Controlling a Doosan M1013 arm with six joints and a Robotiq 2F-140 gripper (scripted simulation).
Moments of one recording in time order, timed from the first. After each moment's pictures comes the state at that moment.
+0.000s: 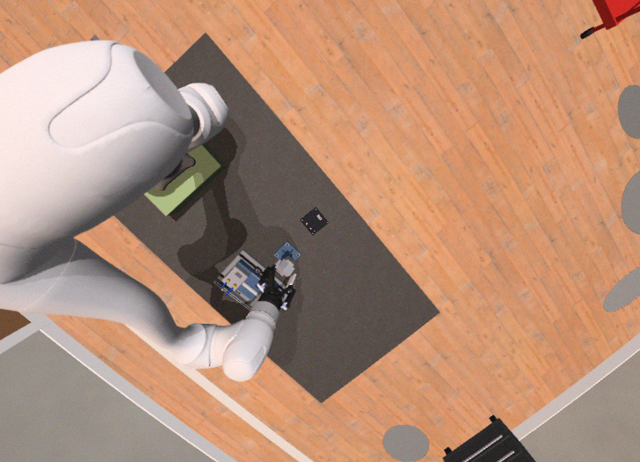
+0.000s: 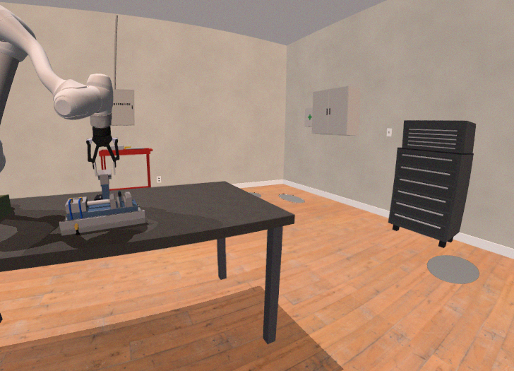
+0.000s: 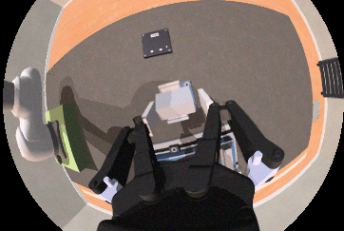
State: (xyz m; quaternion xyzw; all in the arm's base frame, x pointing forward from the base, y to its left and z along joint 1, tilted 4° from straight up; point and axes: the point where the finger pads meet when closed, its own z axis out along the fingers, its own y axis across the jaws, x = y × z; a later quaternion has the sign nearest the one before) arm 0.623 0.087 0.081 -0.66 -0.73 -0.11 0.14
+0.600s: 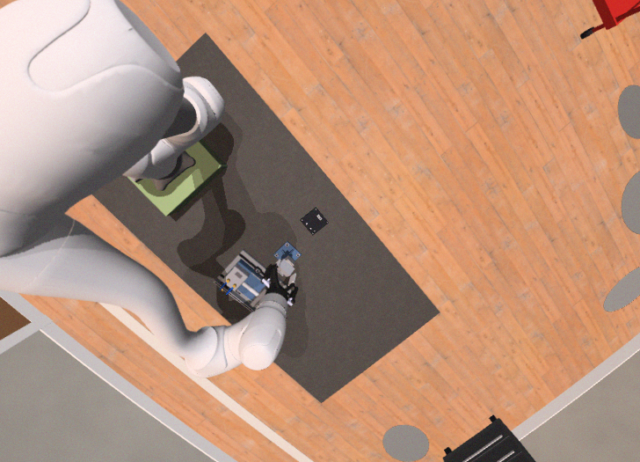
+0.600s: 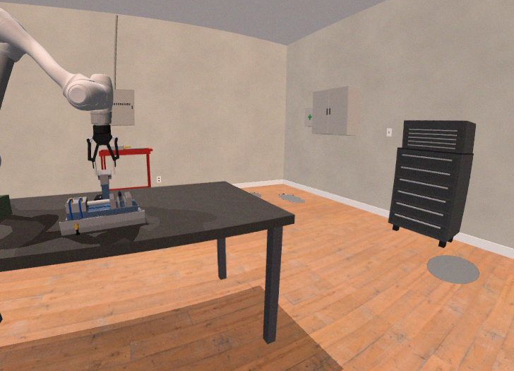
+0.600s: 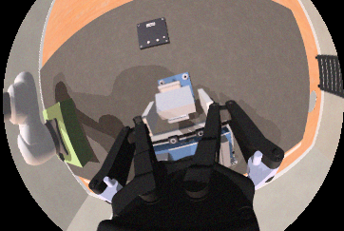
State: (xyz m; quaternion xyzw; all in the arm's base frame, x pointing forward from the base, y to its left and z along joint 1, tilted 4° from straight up) arm 0.622 0.092 0.082 -0.66 -0.74 -0.06 0.08
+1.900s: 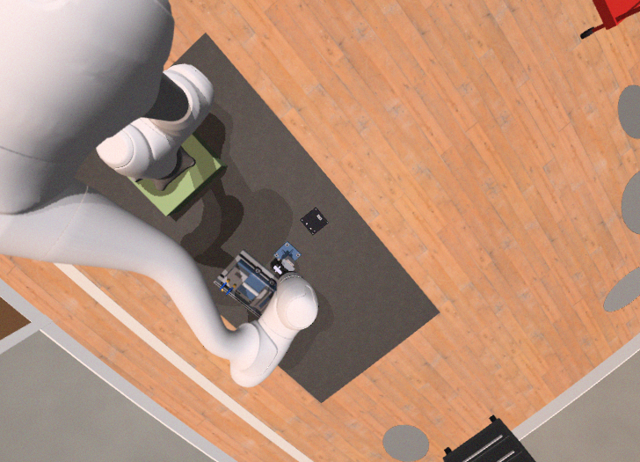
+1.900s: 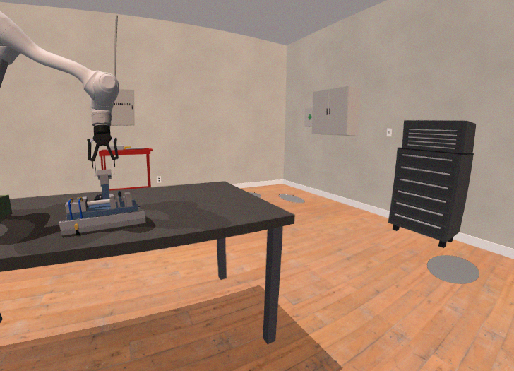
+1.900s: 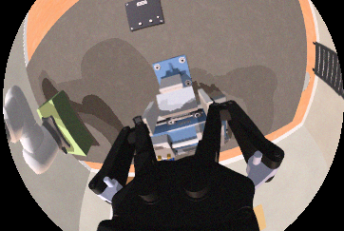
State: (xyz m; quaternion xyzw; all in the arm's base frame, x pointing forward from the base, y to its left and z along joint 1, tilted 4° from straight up) arm 0.617 0.100 0.081 -0.66 -0.75 0.05 -0.05
